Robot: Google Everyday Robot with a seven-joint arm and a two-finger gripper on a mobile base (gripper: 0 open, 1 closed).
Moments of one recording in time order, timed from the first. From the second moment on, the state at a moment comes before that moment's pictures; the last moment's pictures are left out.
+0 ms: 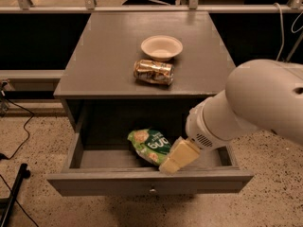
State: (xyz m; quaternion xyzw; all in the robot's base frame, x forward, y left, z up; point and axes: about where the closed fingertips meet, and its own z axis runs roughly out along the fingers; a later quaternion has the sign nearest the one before) arm 0.430 -0.073 0.814 -0.49 0.83 0.08 0.25
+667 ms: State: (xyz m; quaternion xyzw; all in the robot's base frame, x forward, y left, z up) arm 0.452 -0.034 0.748 -0.50 0.80 0.12 0.29
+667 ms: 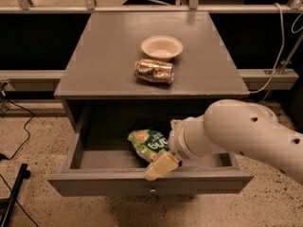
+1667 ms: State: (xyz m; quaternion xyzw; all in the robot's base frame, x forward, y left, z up) arm 0.505 0.007 0.677 -0.51 0.79 0.10 0.33
